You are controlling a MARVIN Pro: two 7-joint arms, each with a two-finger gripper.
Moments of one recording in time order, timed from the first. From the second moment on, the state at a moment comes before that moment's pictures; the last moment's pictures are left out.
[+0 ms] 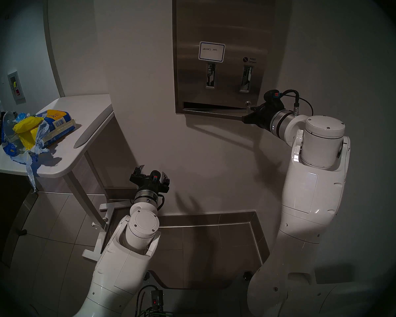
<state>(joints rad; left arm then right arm) 1.72 -1.43 -1.36 -1.72 0.32 0.27 0.23 -1.22 -1.77 1.79 -2.06 -0.64 0.76 0.87</state>
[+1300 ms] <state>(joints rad) 1.72 -1.43 -1.35 -1.72 0.32 0.27 0.23 -1.27 -1.71 1.81 -2.24 -0.59 0.81 0.92</state>
